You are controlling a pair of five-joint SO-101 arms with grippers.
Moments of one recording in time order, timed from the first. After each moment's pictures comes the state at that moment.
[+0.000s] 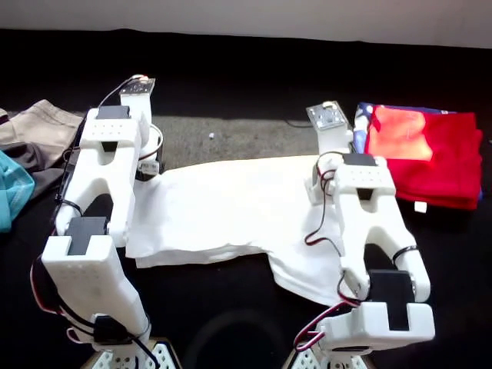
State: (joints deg) left arm -8.9 21.0 0.5 66.1 -2.0; right arm -5.3 0.9 27.6 51.0 17.8
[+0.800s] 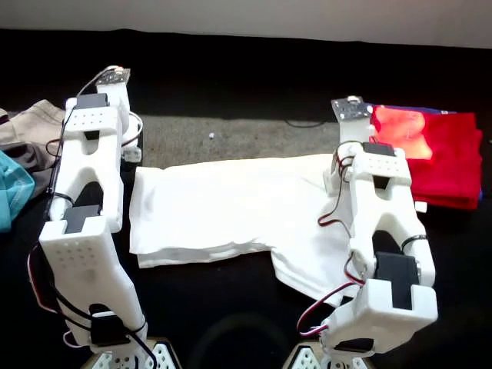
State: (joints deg) left arm -13.8 30.9 -17.8 75.4 -0.9; right arm 0.7 5.4 19.7 54.1 17.7
